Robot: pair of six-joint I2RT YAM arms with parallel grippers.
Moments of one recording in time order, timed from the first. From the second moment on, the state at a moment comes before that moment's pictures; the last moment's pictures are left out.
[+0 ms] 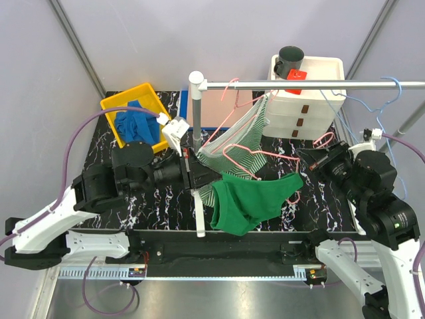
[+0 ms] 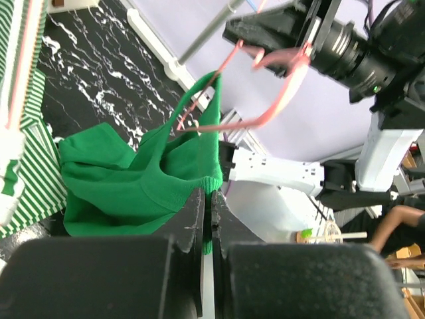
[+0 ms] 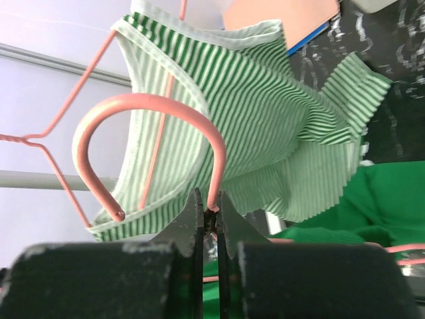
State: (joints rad) left arm -1.19 1.00 1.48 -0.69 -0.05 -0.73; right arm 0.36 0.68 1.30 -0.92 0.05 1.03
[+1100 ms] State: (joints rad) left arm -1.19 0.80 1.54 -0.94 -0.17 -0.54; right arm 0.36 0.71 1.45 -0.54 -0.22 1.16
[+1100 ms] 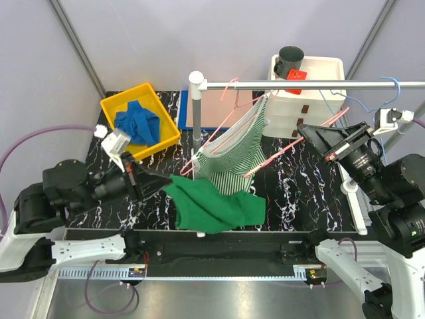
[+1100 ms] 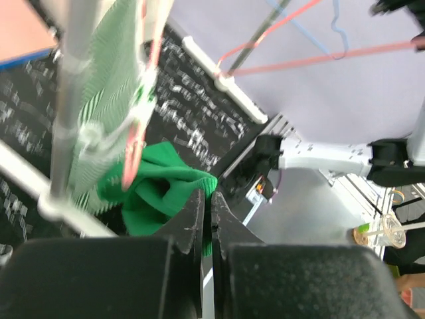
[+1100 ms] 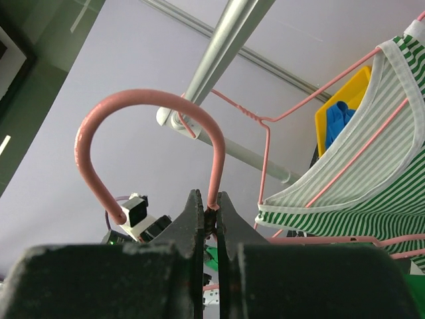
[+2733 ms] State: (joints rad) left arm 0.15 1.74 2.42 -0.32 0.16 -0.74; right arm 0.36 0.86 1.66 -0.75 -0.29 0.97
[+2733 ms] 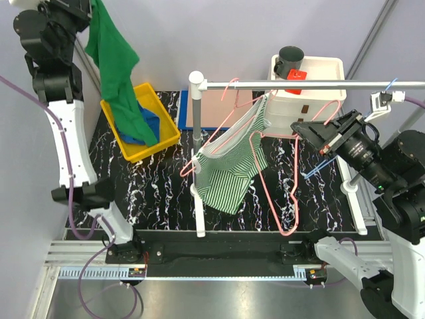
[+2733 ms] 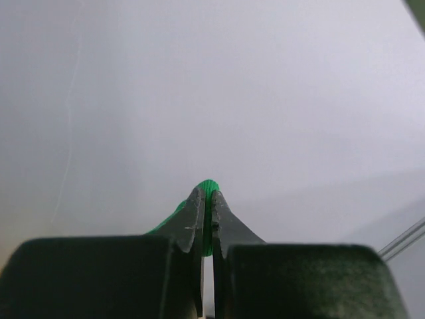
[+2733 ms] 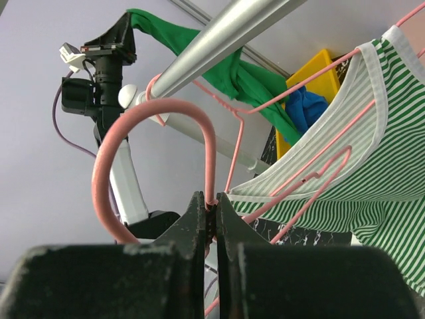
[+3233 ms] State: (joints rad) left arm 0.29 1.84 2.29 -0.03 0.32 -0.93; right arm 0.36 0.95 1.68 -0.75 -0.27 0.92
